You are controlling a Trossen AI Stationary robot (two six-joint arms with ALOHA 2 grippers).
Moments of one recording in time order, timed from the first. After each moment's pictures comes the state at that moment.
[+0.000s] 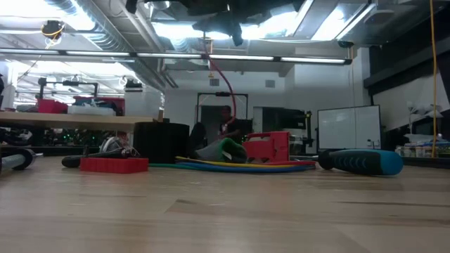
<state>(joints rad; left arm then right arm) -0.03 0.97 0.88 0.01 -0.66 -0.12 -0.13 1.72 1.41 0.01 -0.12 0.20</state>
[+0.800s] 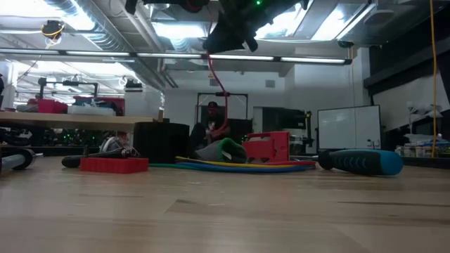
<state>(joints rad) -0.03 0.97 0.88 -0.02 -0.66 -0.11 -0.12 1.72 1.41 -0.16 0.18 0.05</state>
